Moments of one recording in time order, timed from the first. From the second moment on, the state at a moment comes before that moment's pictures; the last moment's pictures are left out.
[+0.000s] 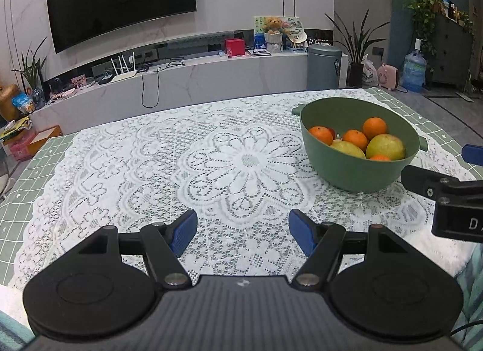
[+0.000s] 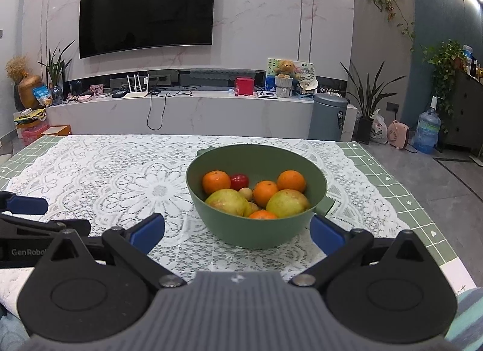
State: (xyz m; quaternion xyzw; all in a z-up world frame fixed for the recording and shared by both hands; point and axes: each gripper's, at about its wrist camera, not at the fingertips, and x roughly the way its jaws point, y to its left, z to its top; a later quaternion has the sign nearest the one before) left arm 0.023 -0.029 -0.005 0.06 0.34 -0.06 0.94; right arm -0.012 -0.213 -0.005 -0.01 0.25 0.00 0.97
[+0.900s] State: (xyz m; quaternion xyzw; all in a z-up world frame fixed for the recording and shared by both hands) left arm 0.021 -0.022 0.000 0.06 0.34 -0.06 0.94; right arm -0.011 -0.214 -0.007 -0.01 0.26 0.00 0.97
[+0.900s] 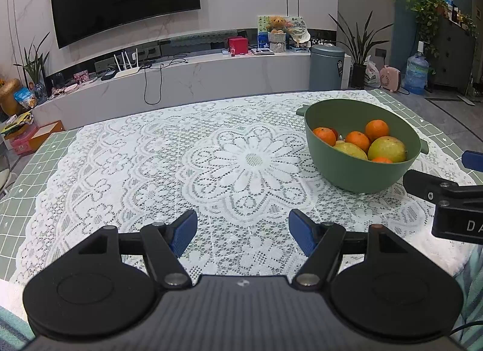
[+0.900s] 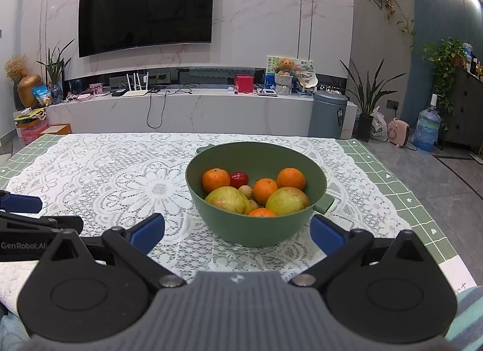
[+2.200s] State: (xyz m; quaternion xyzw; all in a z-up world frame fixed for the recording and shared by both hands) left arm 0.020 -0.018 0.000 0.04 0.35 -0.06 0.94; right arm -0.009 -0.217 -0.011 0.00 0.27 -0.01 0.96
